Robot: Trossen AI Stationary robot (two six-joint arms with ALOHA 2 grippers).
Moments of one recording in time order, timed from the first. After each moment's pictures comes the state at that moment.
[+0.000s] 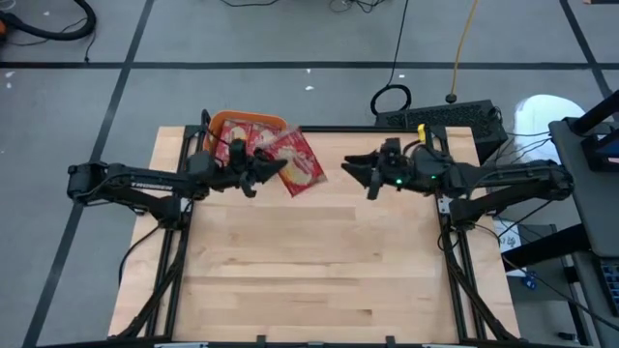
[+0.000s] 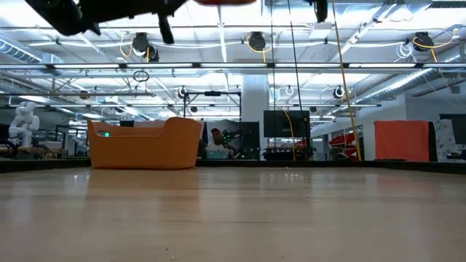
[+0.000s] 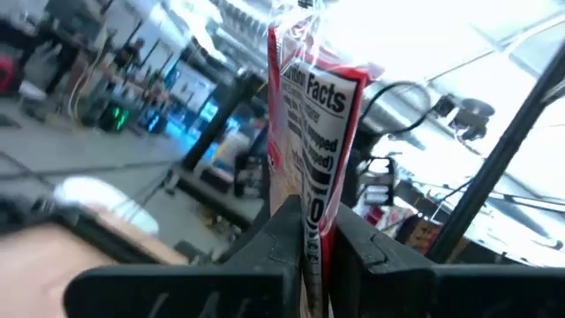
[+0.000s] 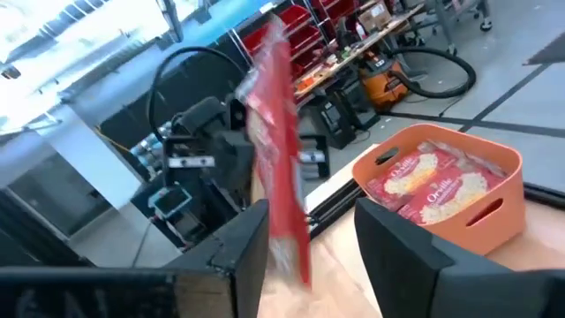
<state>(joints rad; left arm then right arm) 0.15 1.17 0.58 0.95 0.05 -0.62 0.02 1.08 0.92 0.11 0.31 0.60</state>
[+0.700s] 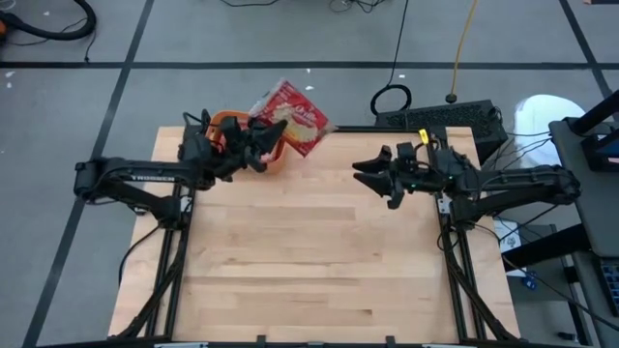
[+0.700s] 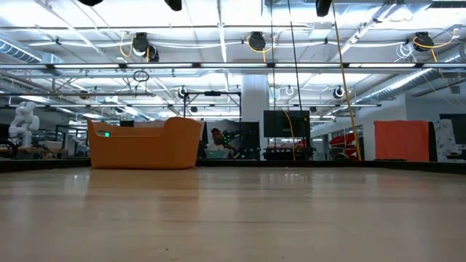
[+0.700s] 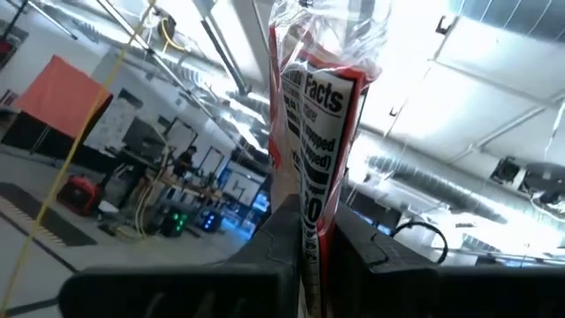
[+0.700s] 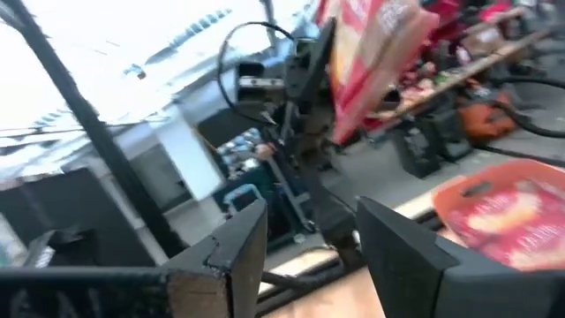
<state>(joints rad) 0.14 1.24 0.88 0.90 -0.21 -0.41 -0.01 0.95 0.74 0.37 0.06 0.51</state>
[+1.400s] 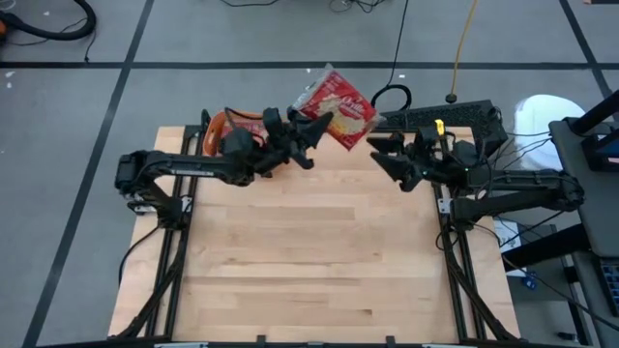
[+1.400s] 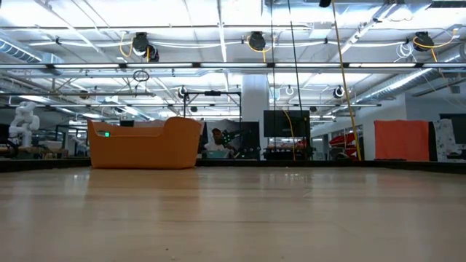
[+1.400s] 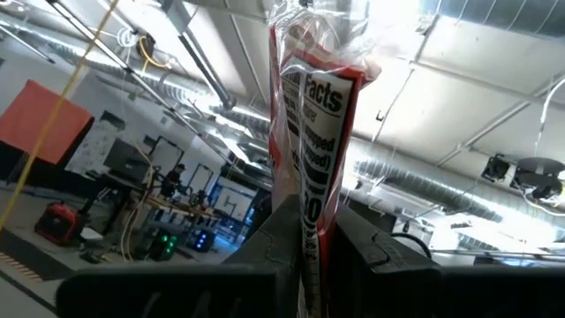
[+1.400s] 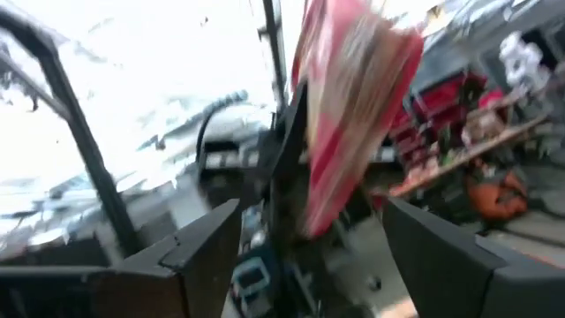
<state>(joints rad) 0.09 1.61 1.33 0.89 -0.23 -0.31 -0.11 0.89 0.71 0.59 0.03 0.50</state>
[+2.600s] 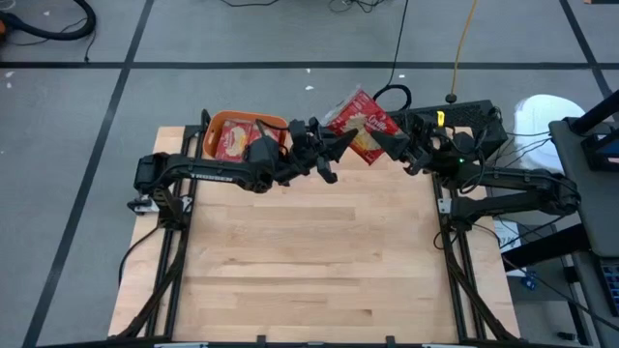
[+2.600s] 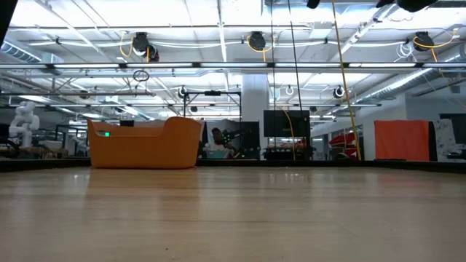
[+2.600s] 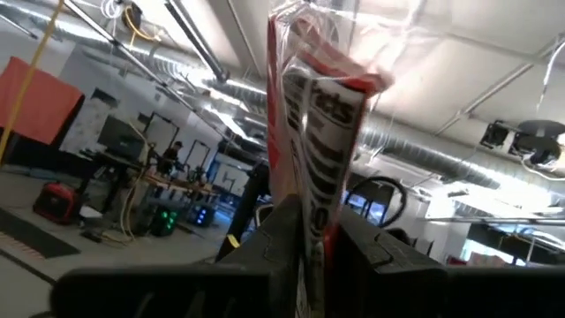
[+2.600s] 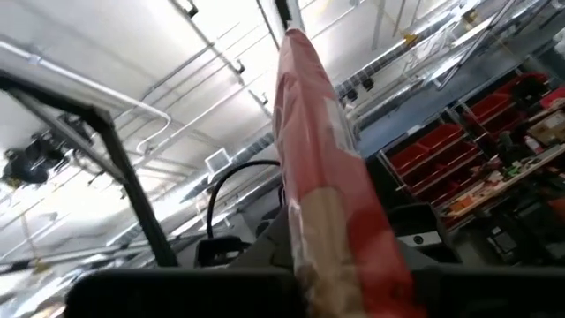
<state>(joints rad) 0.04 1.77 1.46 0.85 -0.22 -0.28 -0.27 0.99 0.71 0.84 -0.13 0.75</state>
